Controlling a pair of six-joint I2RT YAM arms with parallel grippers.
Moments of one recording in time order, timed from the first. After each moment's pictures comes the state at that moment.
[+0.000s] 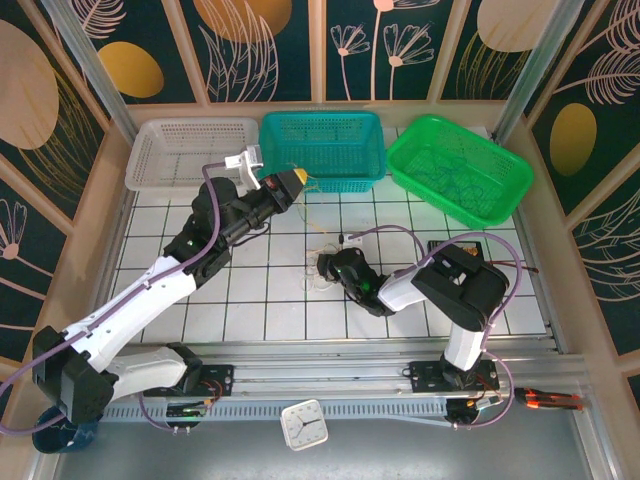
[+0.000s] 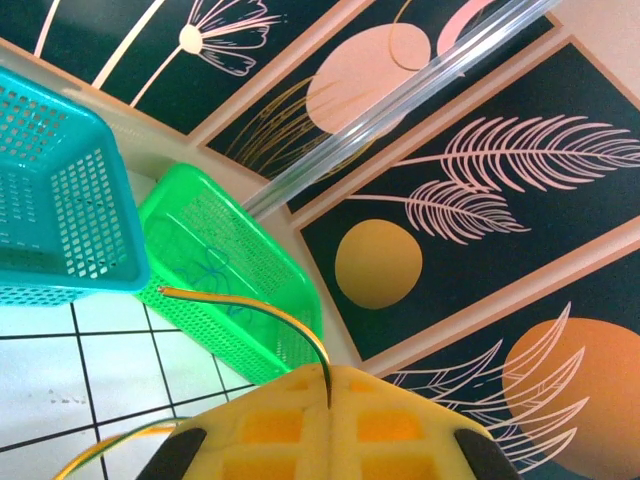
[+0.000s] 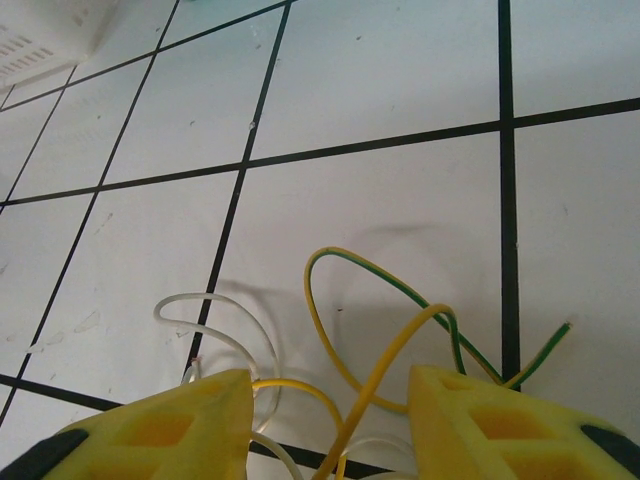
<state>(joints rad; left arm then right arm) -0.66 1.16 1.00 0.15 0.15 -0.94 0.91 1.78 0.56 0.64 0.30 0.73</state>
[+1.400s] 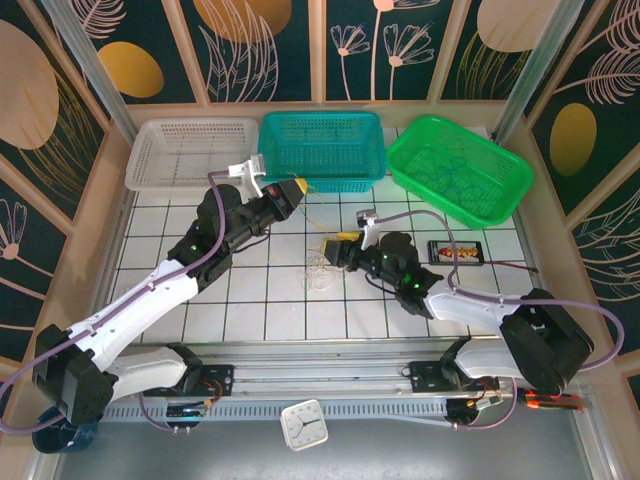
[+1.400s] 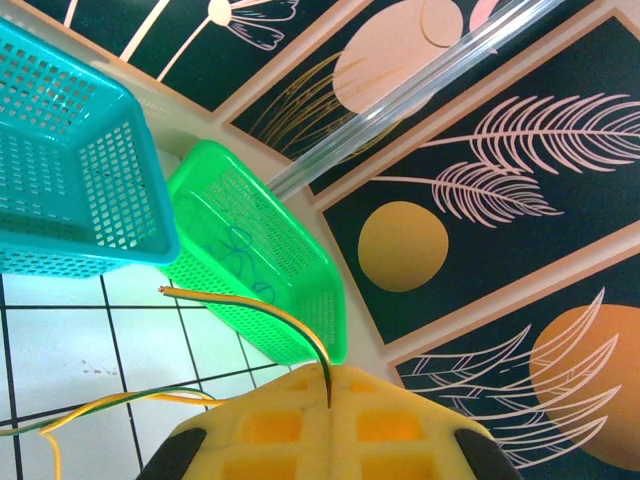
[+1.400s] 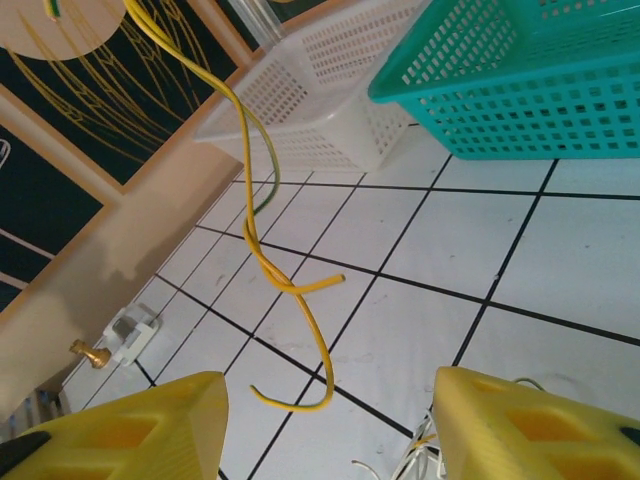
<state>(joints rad) -0.66 1.16 0.93 0.17 0.15 -0.94 0.75 1.26 0.46 0.60 -0.16 0.54</state>
